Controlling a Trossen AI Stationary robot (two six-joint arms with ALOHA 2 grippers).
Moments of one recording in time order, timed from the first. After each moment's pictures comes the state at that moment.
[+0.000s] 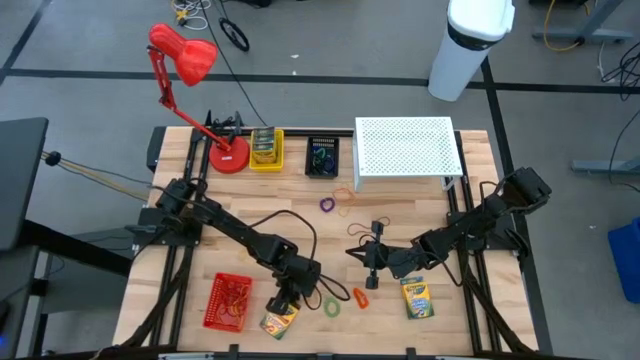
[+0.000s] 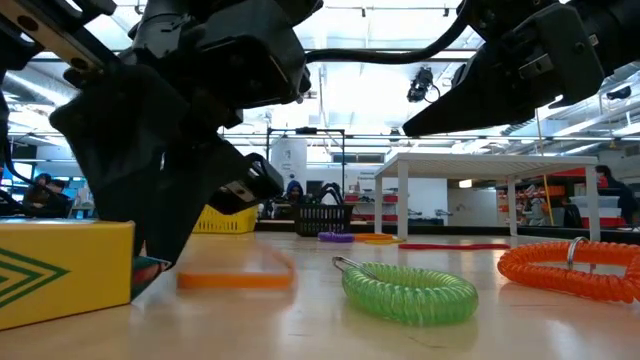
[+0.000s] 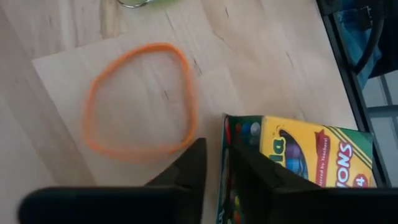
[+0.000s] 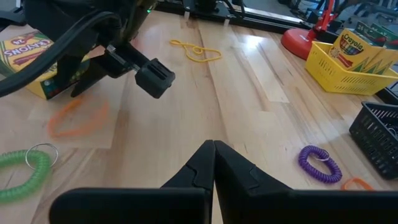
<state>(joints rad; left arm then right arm) -0.39 1.98 1.18 -0.31 0.34 -0.08 0.50 1.58 0.61 0.46 0.62 0.10</state>
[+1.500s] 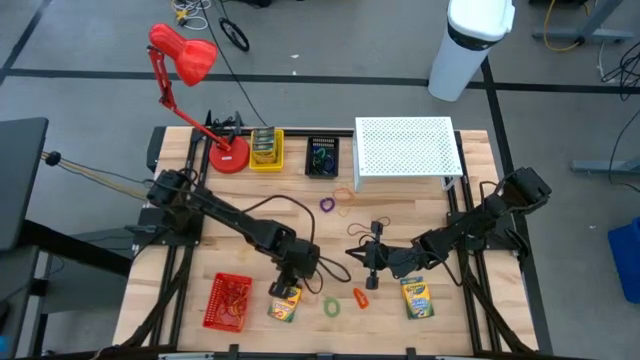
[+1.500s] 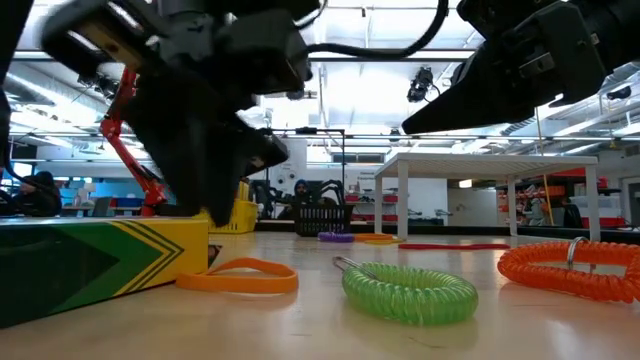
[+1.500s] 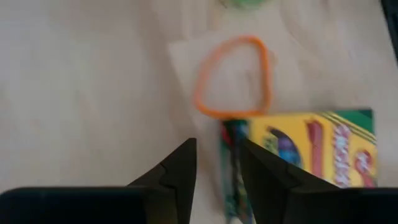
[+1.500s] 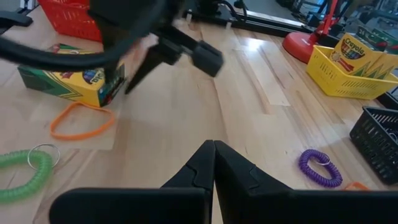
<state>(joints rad) -0.31 1.88 1.18 -0.45 0.19 -0.03 0.50 1.58 0.61 0.47 0.61 0.08</state>
